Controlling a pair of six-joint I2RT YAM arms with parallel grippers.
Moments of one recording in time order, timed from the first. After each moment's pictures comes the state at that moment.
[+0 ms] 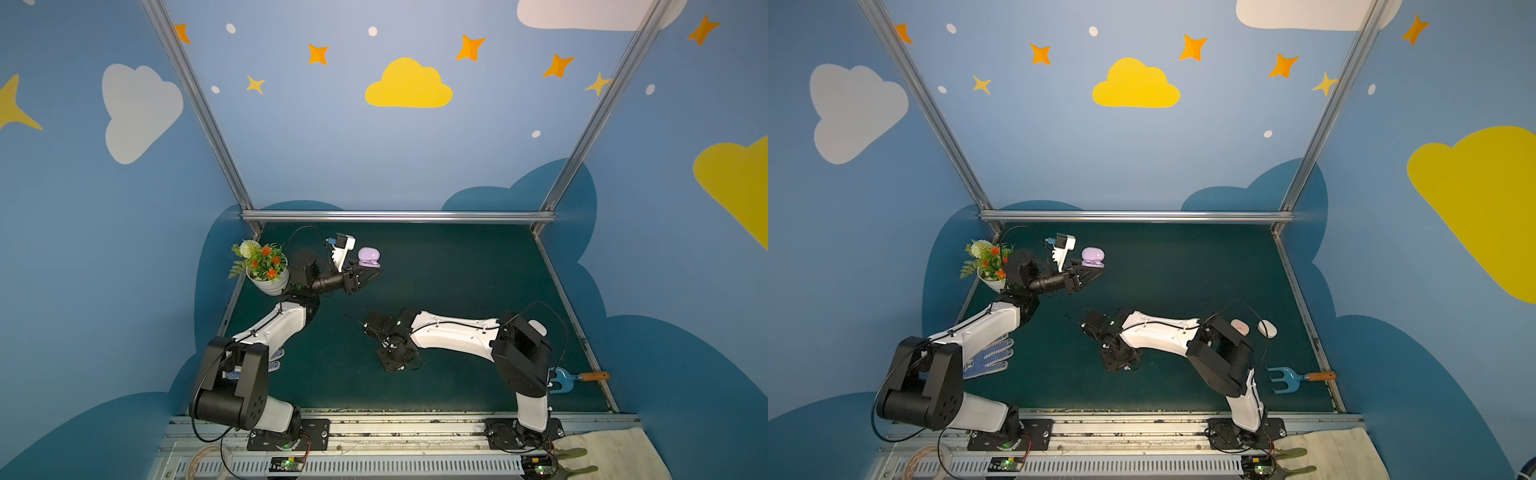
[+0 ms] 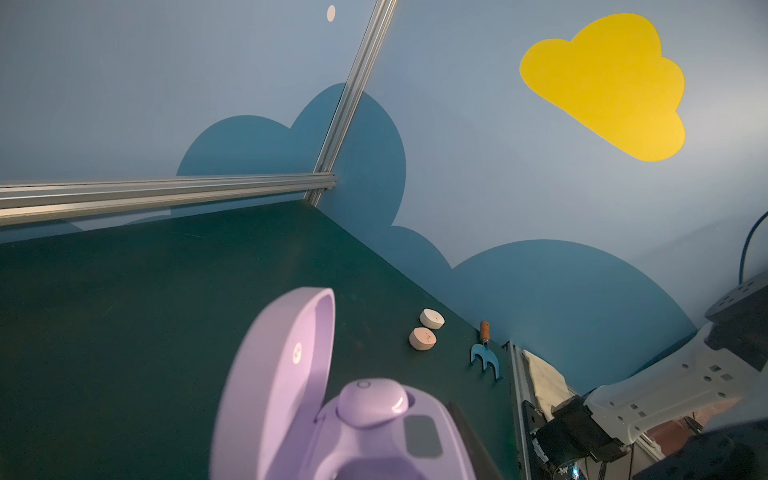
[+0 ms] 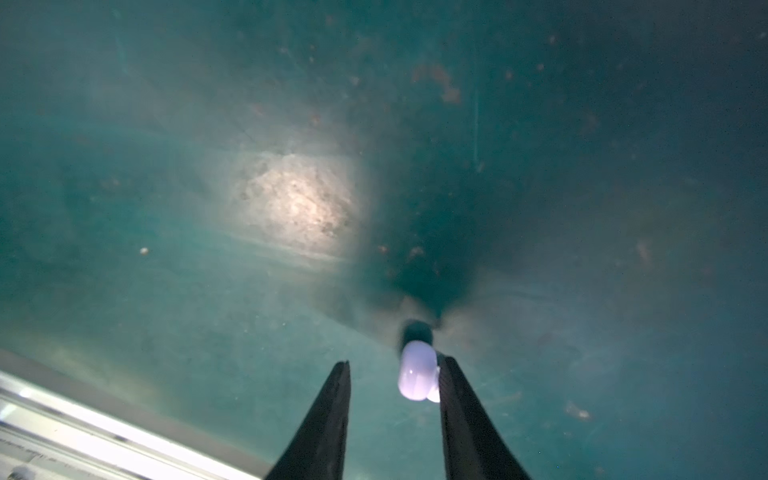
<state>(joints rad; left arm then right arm) -0.17 1.46 0.80 0.56 1.01 -0.39 1.16 1.95 1.39 -0.90 0.01 0.58</state>
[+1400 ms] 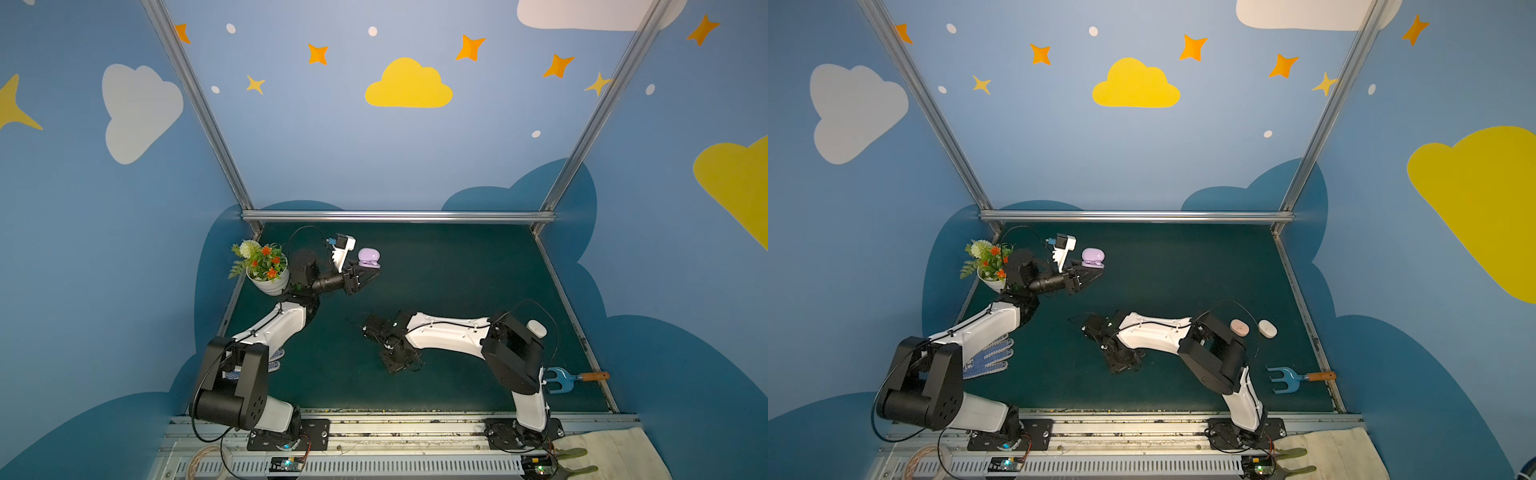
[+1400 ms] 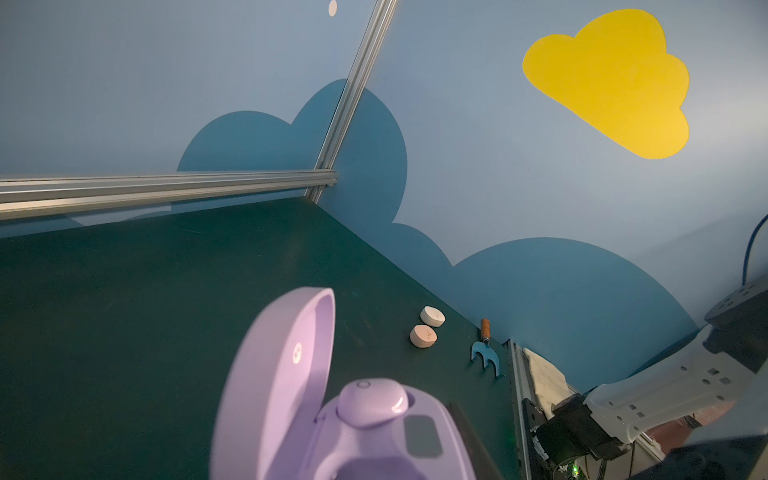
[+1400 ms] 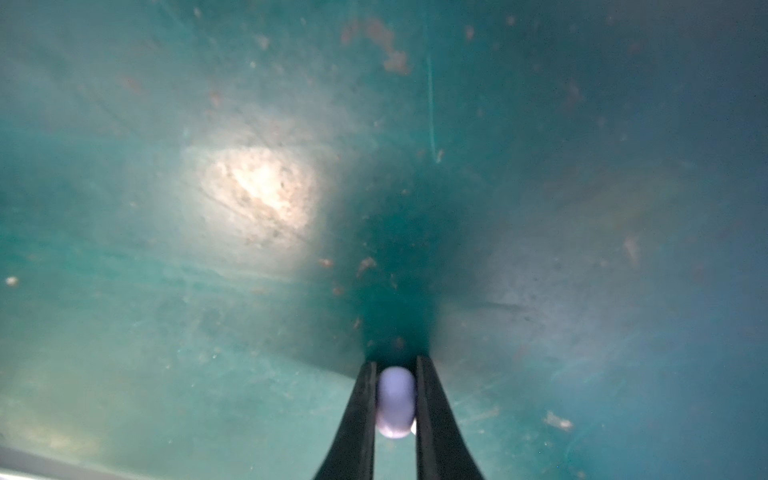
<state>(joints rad) -0.17 1.46 0.80 0.55 1.00 -0.37 1.16 2.00 1.40 -0.93 0.04 0.60</state>
